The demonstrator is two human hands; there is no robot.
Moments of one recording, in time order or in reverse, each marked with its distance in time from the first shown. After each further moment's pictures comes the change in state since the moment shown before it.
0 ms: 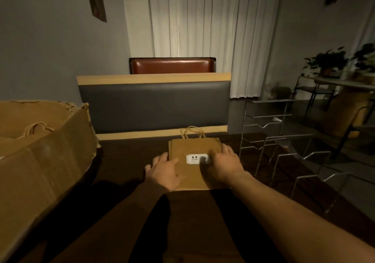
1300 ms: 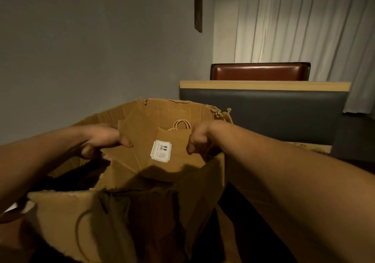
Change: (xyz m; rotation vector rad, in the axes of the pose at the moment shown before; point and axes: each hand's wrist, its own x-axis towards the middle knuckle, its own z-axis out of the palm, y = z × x) left_hand -0.173 -0.375 -0.265 -0.640 -0.029 -0.621; right_hand -0.044 -0.431 -0.065 0.074 -0.577 -0.353
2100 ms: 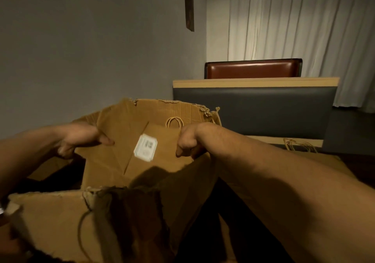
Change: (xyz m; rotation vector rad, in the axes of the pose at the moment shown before) left_hand -0.030 0.008 -0.003 -0.173 0.038 0.001; right_hand 0.002 0.012 0.007 -0.076 0.047 -0.125
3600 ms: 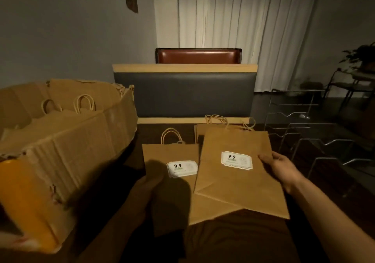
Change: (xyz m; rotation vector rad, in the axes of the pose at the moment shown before) left_hand -0.079 -0.038 0.389 -0.935 -0.357 0.054; right_hand -0.227 0.423 0.110 1.279 0.719 0.320
